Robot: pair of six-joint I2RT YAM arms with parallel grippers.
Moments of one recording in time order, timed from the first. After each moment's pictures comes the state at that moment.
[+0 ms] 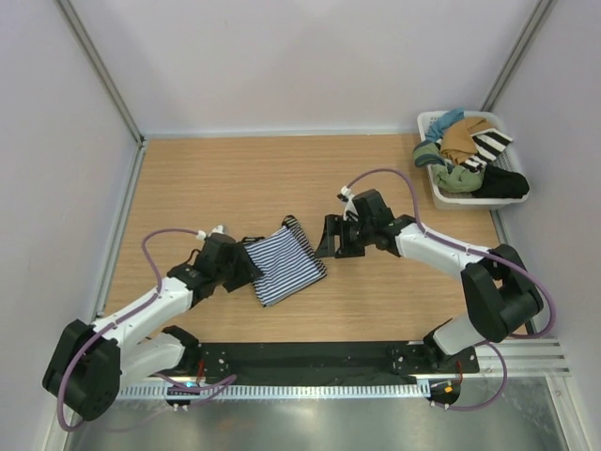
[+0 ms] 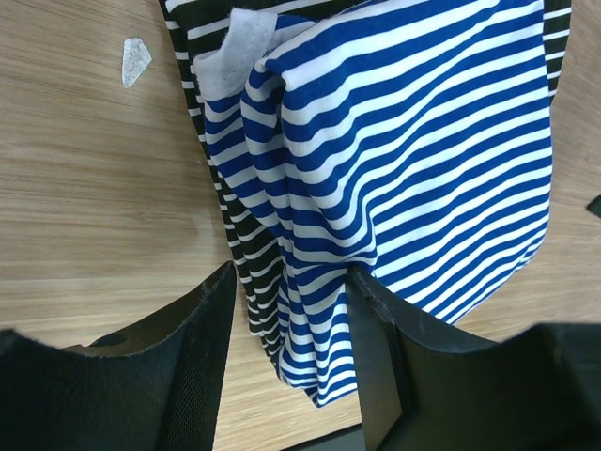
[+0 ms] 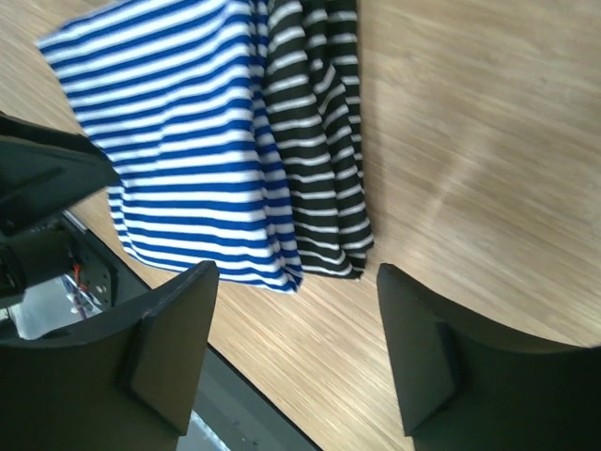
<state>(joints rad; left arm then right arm) -0.51 1.05 0.46 -0.29 0.01 -0.92 0.54 1.50 0.88 -0.24 -0.40 0.52</state>
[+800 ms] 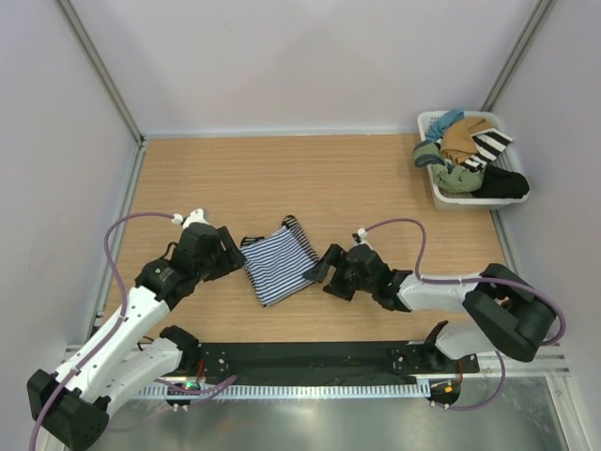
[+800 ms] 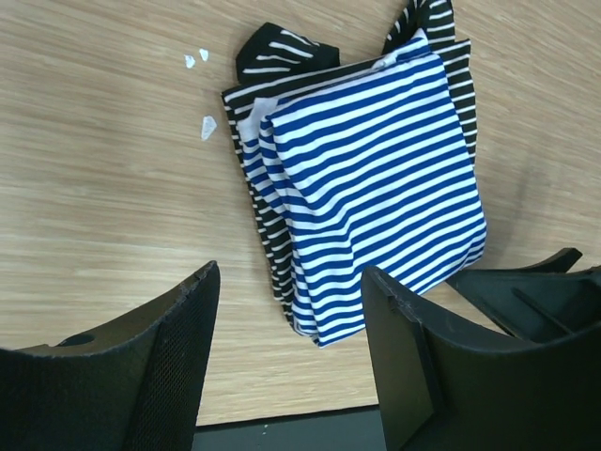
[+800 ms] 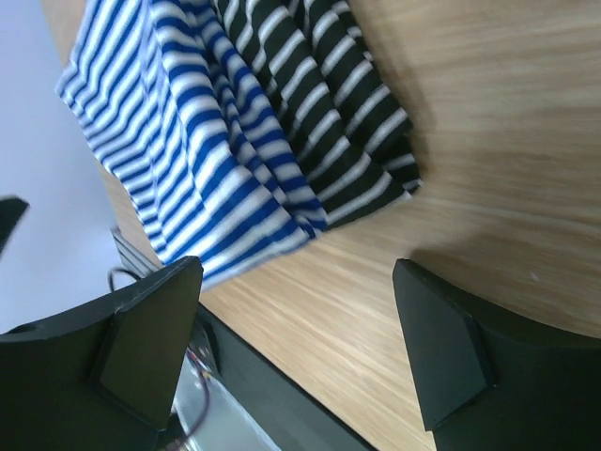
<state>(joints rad) -0.51 0.83 0.70 -0.66 -0.16 -0.80 0.81 1.35 0.40 0.29 -0.10 1.19</state>
